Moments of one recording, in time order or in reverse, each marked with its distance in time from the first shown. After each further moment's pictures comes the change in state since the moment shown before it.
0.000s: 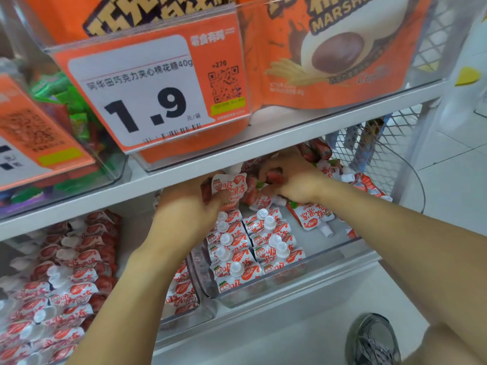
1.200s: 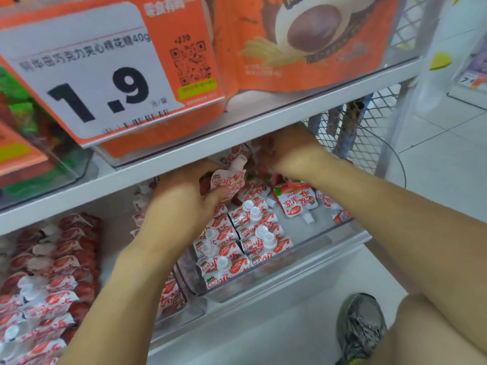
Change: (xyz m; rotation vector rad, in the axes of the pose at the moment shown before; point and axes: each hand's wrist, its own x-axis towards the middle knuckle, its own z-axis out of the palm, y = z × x) left_hand 0.002 0.019 0.003 0.042 -0.061 0.095; right_hand -0.006 -0.011 -0.024 -0.399 0.183 0.045
